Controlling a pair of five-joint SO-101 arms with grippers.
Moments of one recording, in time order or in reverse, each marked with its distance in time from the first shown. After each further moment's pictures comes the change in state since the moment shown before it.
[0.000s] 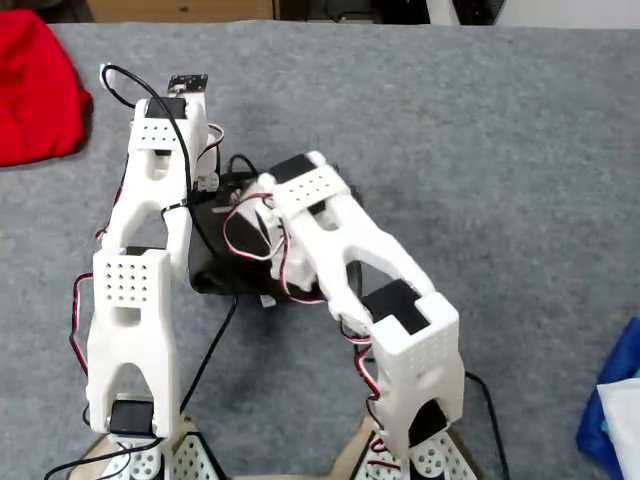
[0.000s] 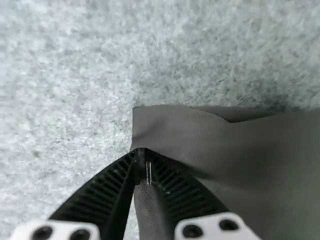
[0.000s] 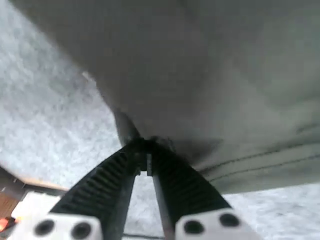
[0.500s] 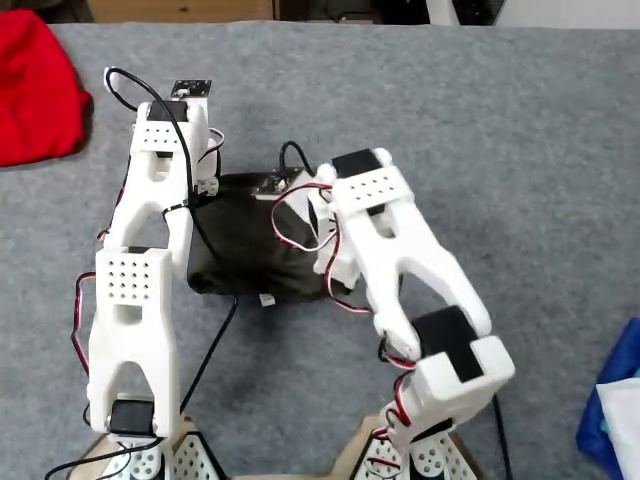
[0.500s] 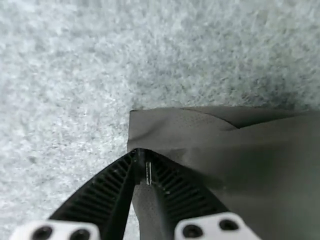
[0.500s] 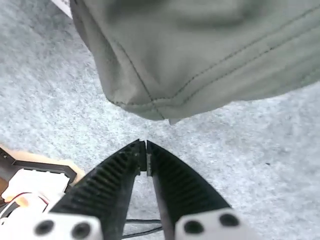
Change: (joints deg) left arm 0.1 2.2 -1.8 1.2 -1.7; right arm 9.3 -16.4 10.6 0.4 7.0
